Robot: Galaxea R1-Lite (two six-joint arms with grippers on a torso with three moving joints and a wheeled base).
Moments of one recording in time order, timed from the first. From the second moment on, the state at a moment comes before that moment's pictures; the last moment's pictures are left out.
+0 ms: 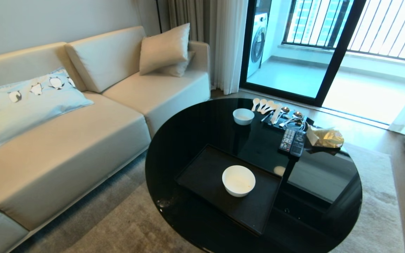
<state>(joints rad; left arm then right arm) 0.00 0.00 0.00 -0.01 0.01 -0.10 0.01 0.01 0.00 0.01 0.03 -0.13</state>
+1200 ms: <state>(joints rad) 0.00 0.00 0.00 -0.01 0.01 -0.10 0.01 0.00 0.00 0.01 0.03 -0.13</state>
